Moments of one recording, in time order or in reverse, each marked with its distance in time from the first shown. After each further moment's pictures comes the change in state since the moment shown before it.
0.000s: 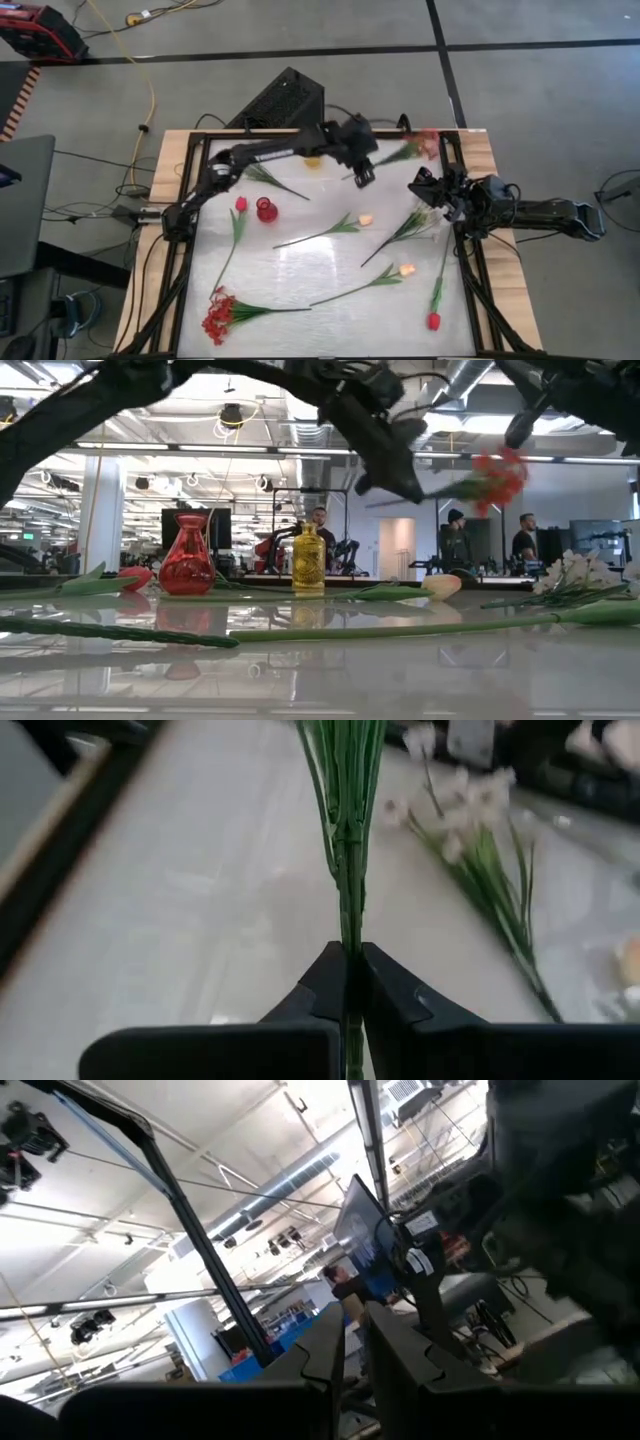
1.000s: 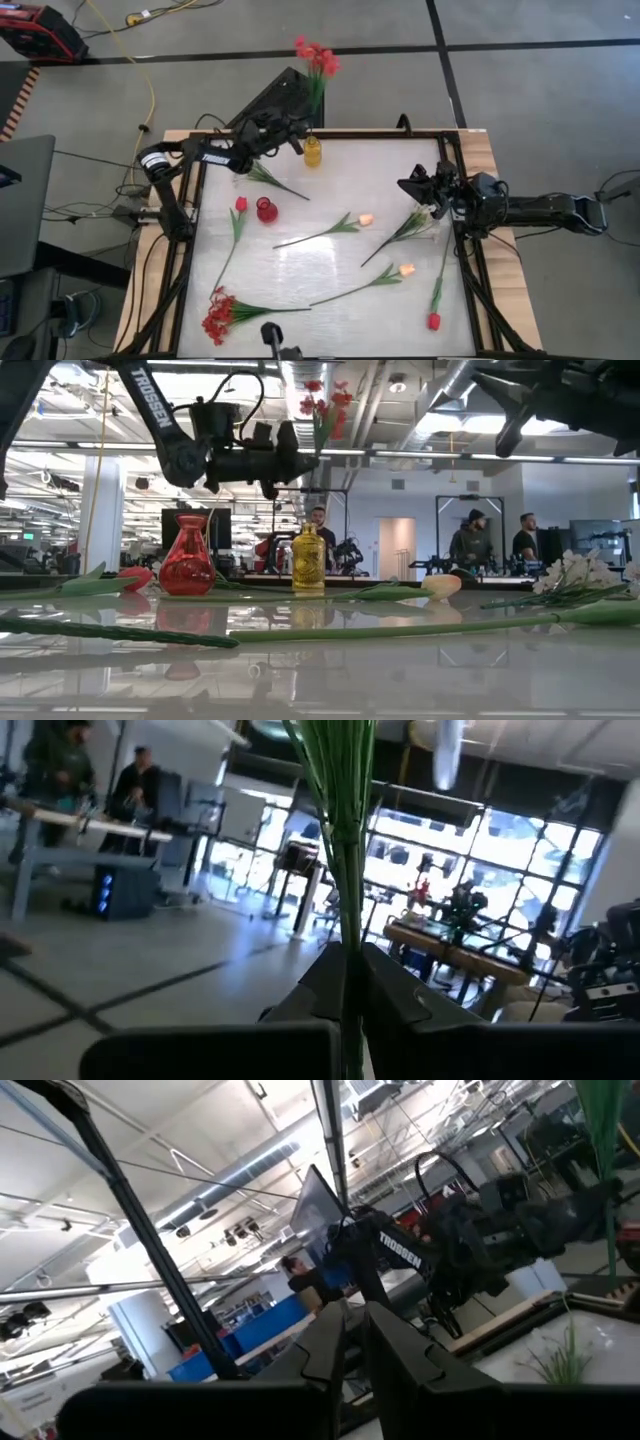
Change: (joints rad) left arm 0.333 -0.524 -1.423 1.972 0.063 -0.255; right arm 0.016 0.125 0.032 0.001 0.087 -0.080
